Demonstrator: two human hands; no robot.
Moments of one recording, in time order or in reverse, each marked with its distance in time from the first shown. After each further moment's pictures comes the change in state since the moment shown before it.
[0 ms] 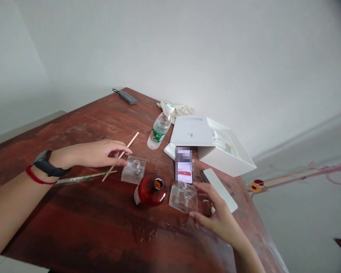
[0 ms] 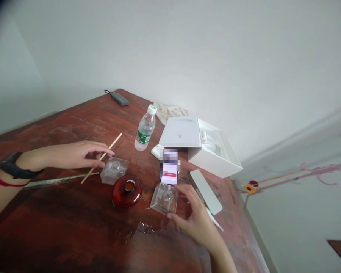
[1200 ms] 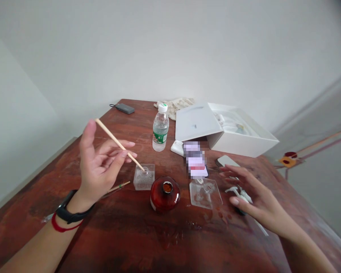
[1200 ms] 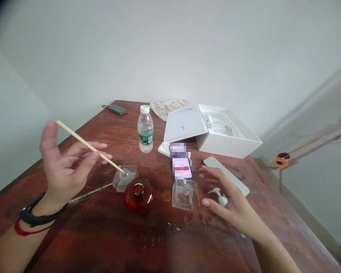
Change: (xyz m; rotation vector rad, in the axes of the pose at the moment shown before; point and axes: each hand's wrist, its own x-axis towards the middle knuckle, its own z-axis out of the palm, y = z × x) left_hand -0.011 0.067 0.020 -0.428 0.750 0.198; right_hand -0.003 0.001 -0.014 0.137 0.270 -0.002
